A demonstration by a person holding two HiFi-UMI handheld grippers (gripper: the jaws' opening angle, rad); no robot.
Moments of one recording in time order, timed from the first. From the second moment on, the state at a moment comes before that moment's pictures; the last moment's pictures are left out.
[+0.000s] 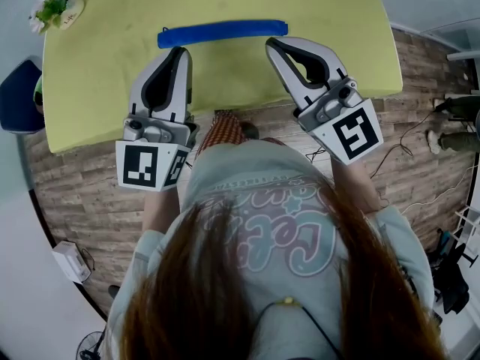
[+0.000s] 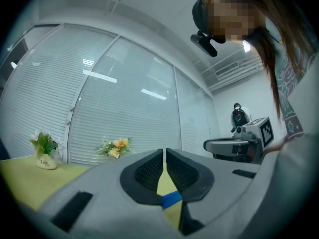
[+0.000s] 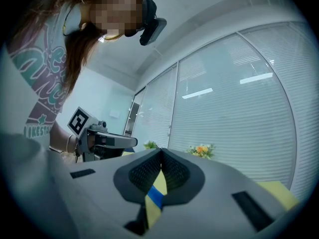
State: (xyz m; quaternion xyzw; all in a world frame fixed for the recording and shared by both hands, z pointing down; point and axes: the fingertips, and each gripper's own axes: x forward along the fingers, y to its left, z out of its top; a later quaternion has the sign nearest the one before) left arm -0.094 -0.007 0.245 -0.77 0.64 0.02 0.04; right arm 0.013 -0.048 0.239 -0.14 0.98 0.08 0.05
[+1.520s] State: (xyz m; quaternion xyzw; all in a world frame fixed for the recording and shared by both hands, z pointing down) left arm -0.099 -0.002 0.240 -0.76 0.64 0.02 0.05; right arm 0.014 -0.049 0.242 -0.16 0.98 0.13 0.03
